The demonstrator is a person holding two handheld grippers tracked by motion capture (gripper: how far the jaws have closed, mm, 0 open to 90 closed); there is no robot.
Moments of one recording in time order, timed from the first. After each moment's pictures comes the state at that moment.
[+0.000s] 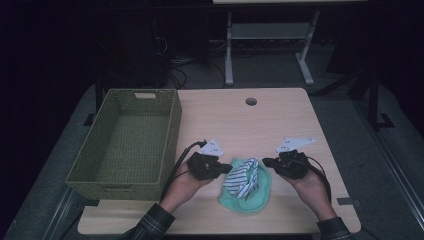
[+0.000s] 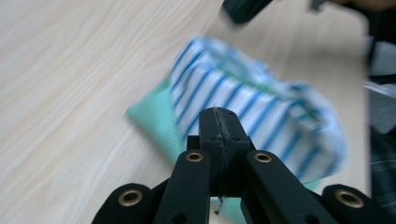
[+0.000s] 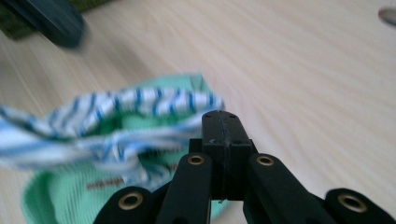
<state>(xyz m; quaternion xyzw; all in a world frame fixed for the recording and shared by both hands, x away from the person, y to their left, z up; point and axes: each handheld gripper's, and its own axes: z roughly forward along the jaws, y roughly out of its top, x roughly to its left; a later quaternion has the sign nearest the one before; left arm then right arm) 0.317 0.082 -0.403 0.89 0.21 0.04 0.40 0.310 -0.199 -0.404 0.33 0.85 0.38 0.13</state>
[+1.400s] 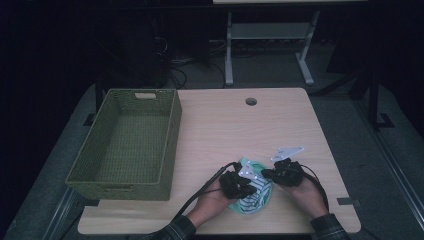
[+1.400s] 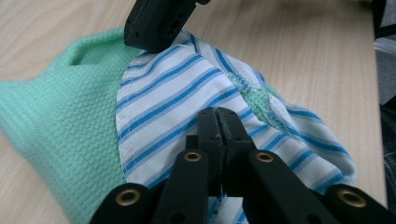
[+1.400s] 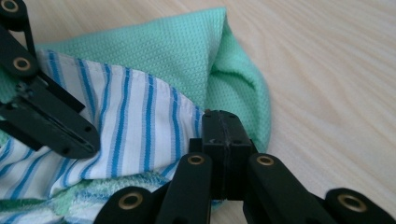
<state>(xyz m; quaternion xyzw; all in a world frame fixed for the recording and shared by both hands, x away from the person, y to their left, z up) 0.289 0.005 -0.448 0.92 0.15 0.01 0.36 0.311 -0.198 -0.452 0.34 0.87 0.34 0.09</state>
